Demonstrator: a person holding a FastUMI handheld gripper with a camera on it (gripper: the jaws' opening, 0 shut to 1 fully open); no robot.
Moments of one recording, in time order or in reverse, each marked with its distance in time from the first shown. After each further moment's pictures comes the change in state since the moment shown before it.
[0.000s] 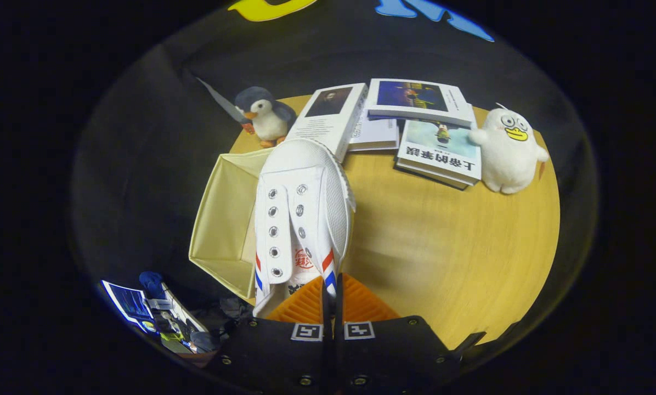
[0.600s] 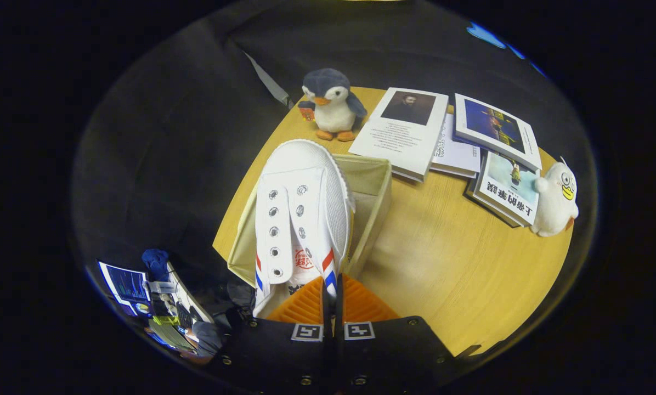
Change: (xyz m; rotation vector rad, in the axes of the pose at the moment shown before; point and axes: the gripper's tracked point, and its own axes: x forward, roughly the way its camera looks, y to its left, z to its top) arm 0.036 0.105 0.035 -0.162 0.098 0.032
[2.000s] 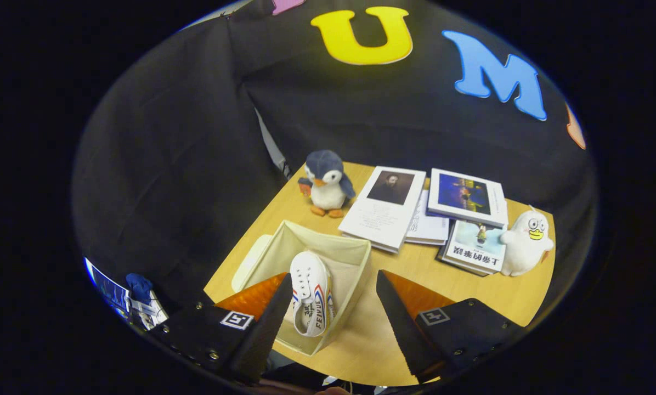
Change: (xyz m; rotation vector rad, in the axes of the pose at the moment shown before) arm -0.091 -0.020 0.060 -0.022 -0.519 -0.112
